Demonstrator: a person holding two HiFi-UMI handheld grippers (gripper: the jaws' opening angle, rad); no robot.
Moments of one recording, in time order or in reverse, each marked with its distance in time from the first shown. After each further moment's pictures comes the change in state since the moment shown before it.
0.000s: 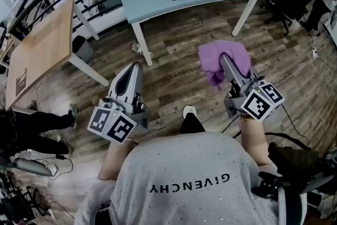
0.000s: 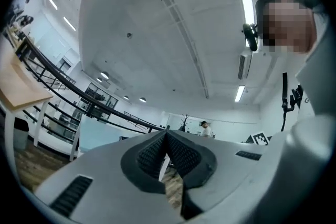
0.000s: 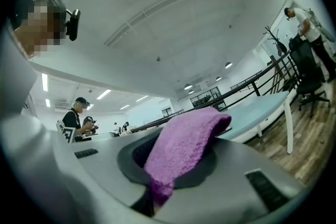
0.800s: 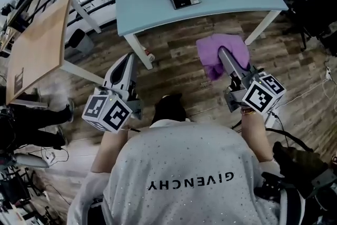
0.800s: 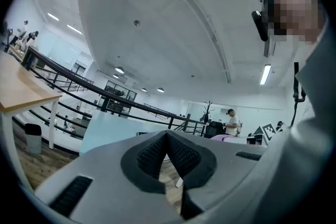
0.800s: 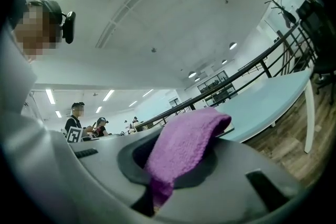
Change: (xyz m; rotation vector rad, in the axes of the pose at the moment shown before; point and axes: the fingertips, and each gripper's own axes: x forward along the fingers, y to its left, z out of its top) left arm 0.207 0.099 -0.040 0.042 0.114 0.234; right arm 0.158 -0.191 0.029 0.103 0.120 0.136
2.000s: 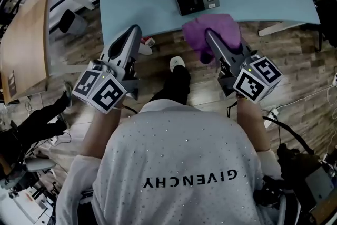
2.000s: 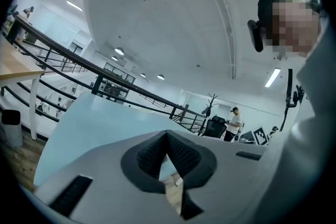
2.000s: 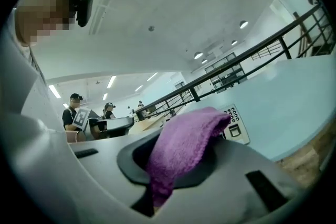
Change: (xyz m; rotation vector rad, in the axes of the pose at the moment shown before) left arm 0.245 0.122 -0.020 -0.091 0.163 -0.042; right arm 0.229 -0.147 -0.006 -0.011 0.210 0.091
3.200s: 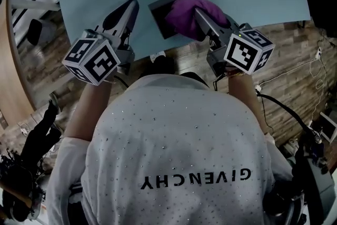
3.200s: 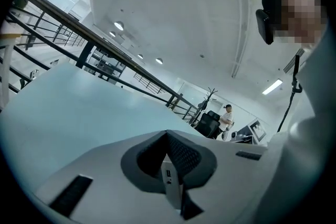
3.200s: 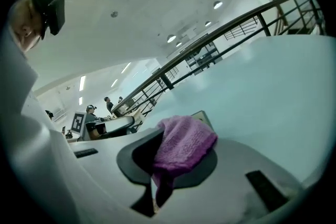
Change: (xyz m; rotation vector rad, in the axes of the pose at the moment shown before) left arm 0.196 0.093 -0.006 -0.115 0.177 -0.125; right arm 0.109 -0.149 0.021 0.225 0.192 -0.186
